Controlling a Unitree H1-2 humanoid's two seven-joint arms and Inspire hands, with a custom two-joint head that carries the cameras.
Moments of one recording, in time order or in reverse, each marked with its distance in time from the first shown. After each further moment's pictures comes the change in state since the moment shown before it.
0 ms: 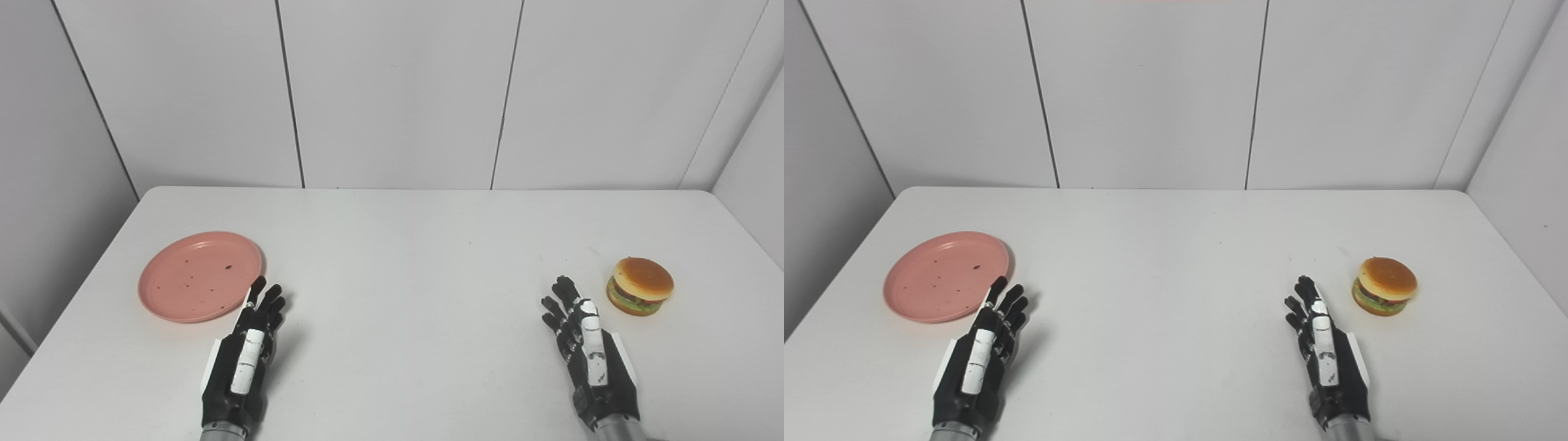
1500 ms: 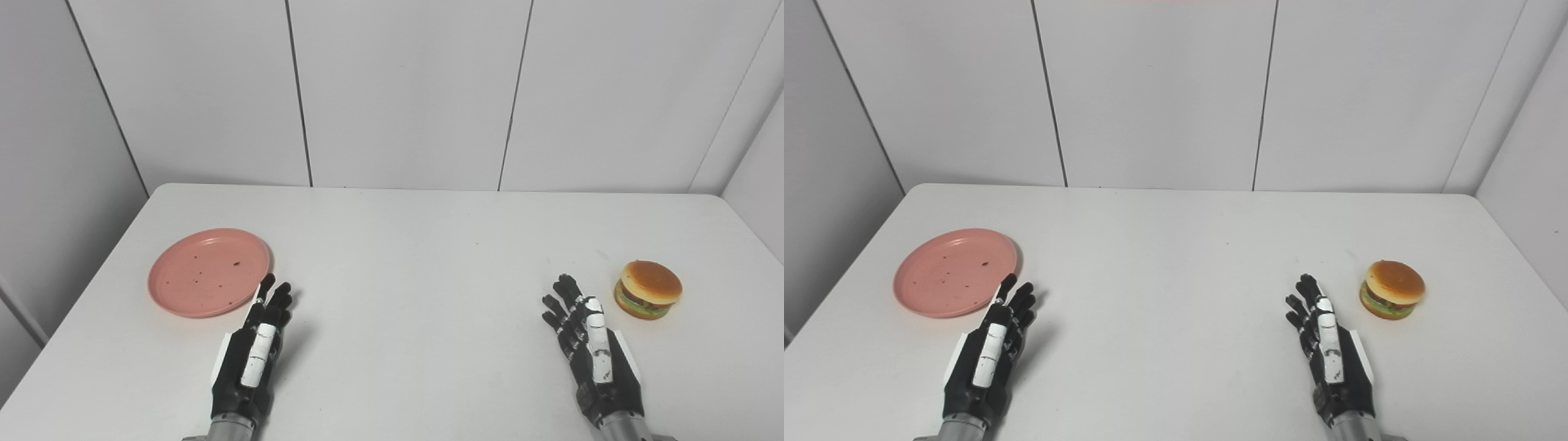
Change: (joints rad) left arm -0.027 -0.011 -0.018 0.036 0.041 0.002 0.018; right arm -0.030 -0.034 -0.012 0.044 0.048 0.005 0.033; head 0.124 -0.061
